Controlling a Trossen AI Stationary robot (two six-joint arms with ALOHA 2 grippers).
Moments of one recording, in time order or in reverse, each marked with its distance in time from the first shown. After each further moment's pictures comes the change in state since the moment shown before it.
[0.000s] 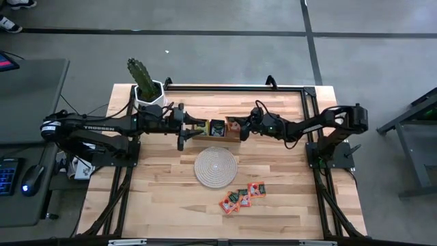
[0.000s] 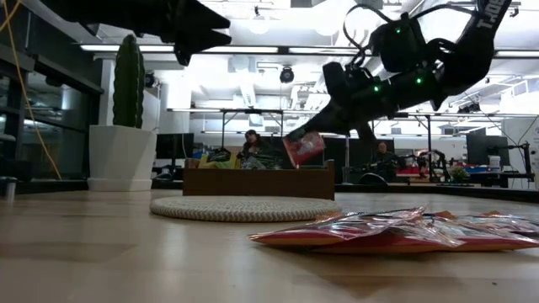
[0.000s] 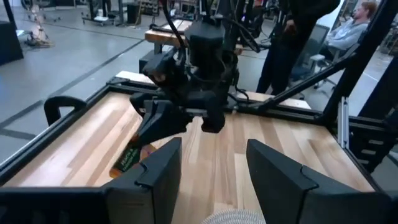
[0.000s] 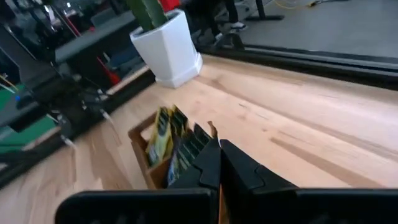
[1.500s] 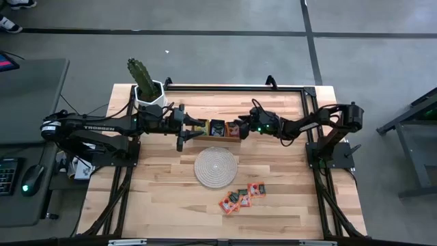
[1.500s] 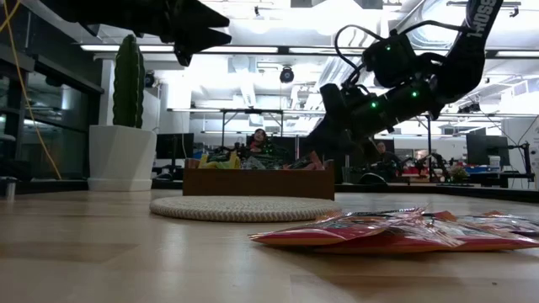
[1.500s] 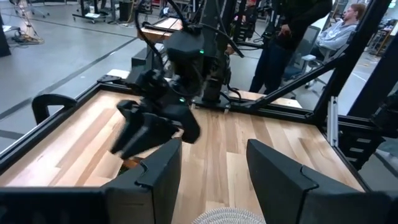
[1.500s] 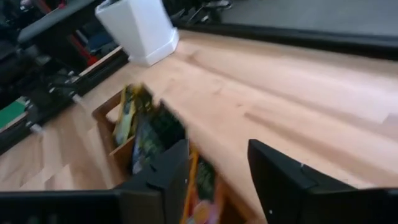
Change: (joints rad) left arm 0.000 0.000 0.000 -0.003 0.032 -0.013; right arm -0.054 0.061 0.004 -0.044 -0.027 0.014
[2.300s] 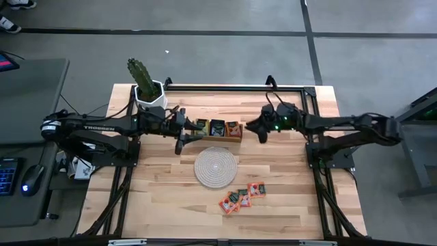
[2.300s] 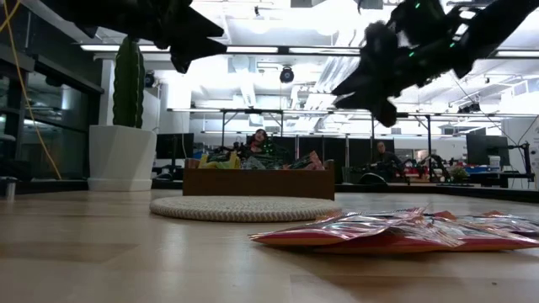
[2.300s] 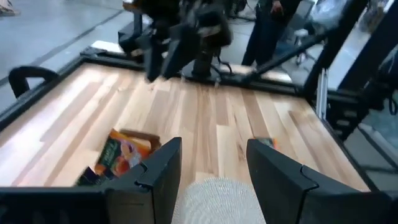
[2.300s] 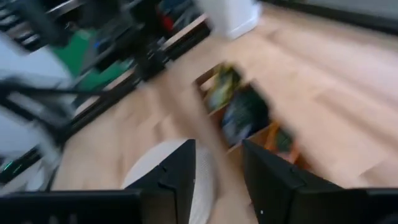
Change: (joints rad) left arm -0.013 0.001 0.002 -0.102 0.050 0.000; right arm -0.049 -0.490 0.000 -0.508 -0.410 -0.039
